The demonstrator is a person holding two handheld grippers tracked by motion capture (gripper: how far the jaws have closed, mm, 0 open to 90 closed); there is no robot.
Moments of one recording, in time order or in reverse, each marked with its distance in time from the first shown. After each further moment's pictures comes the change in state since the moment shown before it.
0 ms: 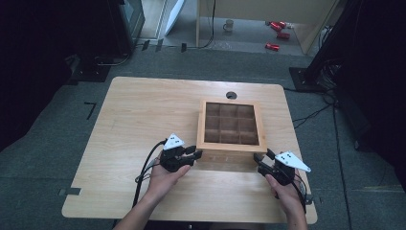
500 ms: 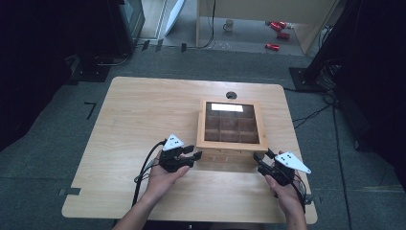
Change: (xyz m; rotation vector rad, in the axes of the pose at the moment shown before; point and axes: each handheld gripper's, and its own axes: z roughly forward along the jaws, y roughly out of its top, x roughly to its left) left arm 0.003 -0.004 0.000 0.003 0.015 0.023; right arm 0.003 0.002 -0.002 -0.051 0.006 -0.011
